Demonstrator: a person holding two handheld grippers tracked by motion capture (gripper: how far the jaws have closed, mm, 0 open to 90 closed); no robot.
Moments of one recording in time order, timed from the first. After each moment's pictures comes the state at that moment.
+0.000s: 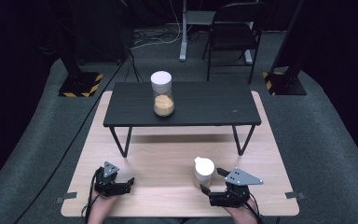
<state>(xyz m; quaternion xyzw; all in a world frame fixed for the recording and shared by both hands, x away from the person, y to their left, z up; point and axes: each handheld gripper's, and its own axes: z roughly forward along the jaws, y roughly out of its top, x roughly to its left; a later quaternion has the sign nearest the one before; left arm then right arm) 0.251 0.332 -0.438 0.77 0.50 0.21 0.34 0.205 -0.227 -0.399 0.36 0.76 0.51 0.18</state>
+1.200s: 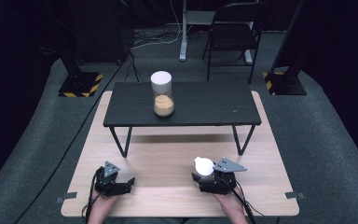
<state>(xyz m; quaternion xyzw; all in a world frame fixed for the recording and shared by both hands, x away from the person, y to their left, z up) 0.252 0.332 -0.438 0.77 0.49 0.21 0.34 0.249 -0.201 -0.420 0.37 0.76 0.50 0.17</state>
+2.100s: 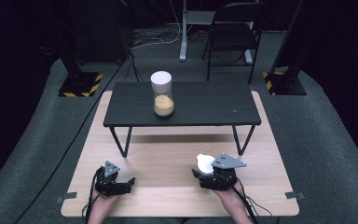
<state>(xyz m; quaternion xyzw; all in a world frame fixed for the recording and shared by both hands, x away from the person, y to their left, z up) 0.253 0.332 -0.438 0.77 0.49 0.21 0.34 0.247 -0.197 -0.388 0.35 0.78 0.49 0.19</state>
